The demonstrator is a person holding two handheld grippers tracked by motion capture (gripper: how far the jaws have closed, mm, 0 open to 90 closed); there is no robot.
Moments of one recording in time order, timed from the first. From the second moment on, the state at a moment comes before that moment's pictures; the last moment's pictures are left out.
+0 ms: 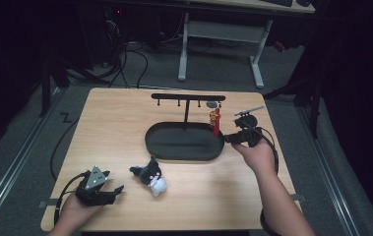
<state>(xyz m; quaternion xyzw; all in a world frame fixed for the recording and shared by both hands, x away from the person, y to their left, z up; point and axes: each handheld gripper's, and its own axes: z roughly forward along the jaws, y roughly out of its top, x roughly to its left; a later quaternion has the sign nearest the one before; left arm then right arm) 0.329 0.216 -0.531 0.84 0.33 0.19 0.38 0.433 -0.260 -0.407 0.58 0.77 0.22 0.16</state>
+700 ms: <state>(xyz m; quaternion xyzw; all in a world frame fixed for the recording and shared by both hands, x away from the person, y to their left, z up) 0.329 0.188 -0.527 0.83 0.37 0.16 0.39 0.312 -0.278 -0.496 0.56 0.73 0.33 0.20</state>
